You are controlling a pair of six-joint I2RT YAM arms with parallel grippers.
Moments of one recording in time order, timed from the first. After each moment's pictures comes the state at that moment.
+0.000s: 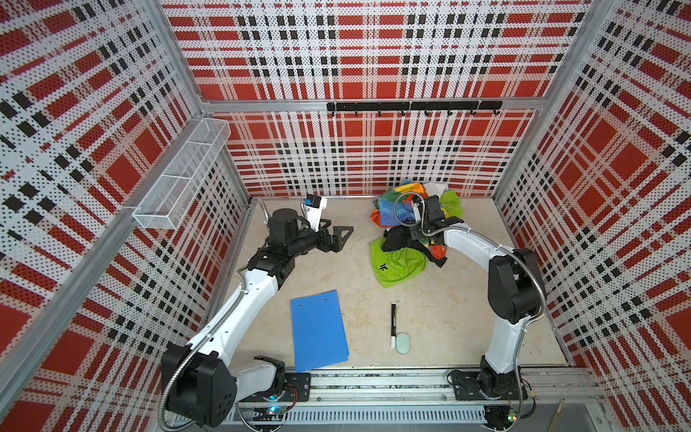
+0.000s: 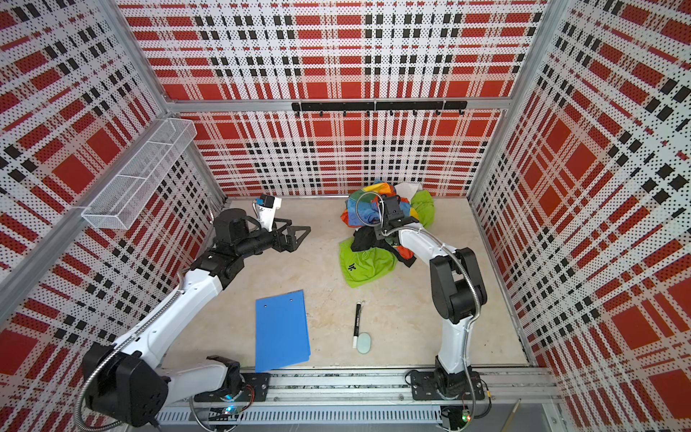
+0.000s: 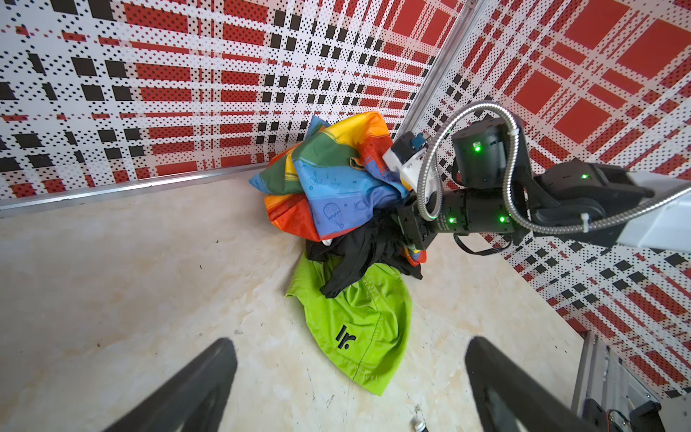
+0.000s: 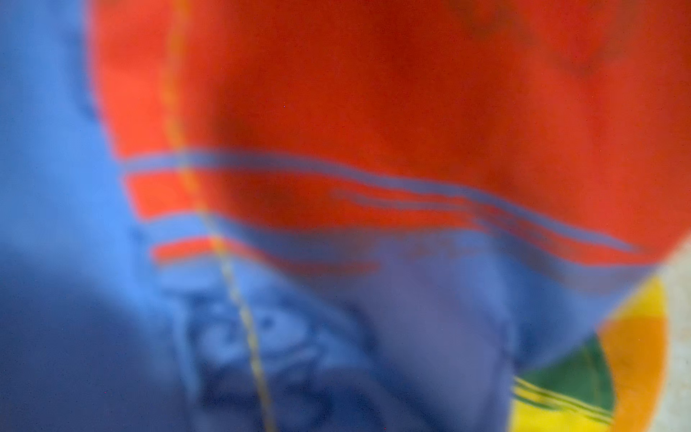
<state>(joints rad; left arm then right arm) -0.27 1.23 1.02 -0.10 0.52 -0.17 0.36 1.92 1.46 -0.37 0.16 0.05</state>
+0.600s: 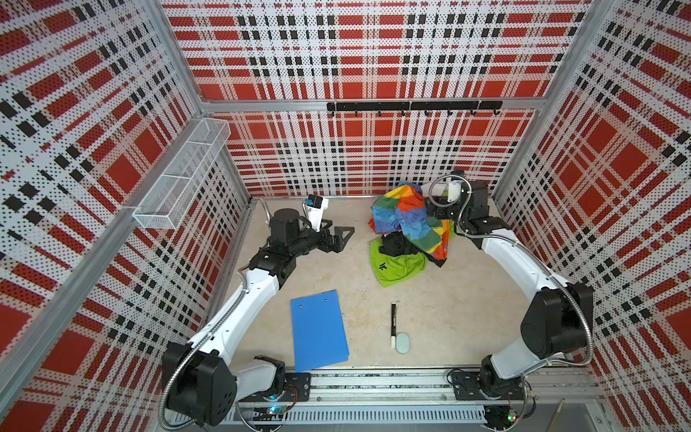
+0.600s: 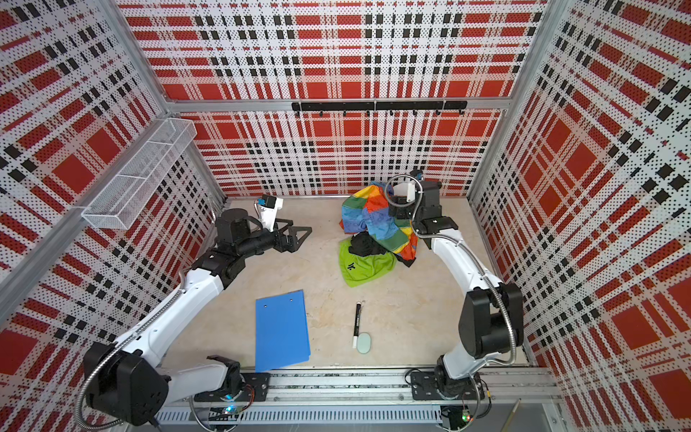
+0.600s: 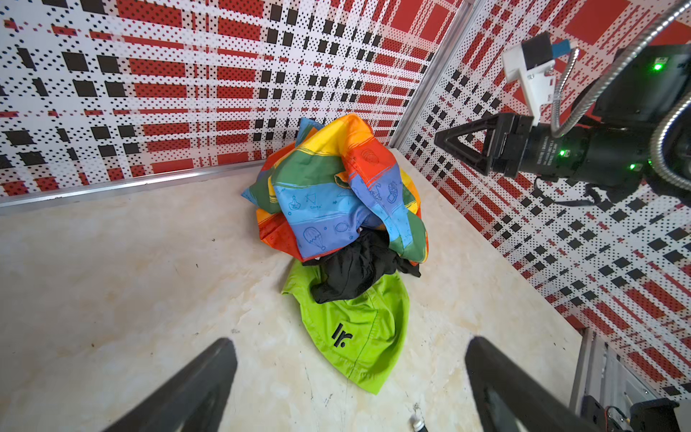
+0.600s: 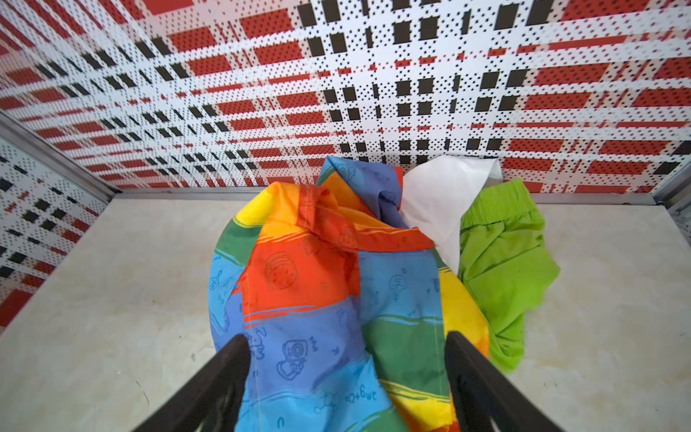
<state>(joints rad) -0.28 1.24 1.02 -0.11 0.51 -0.17 0.17 1.59 1.33 -0.17 -0.08 0.20</state>
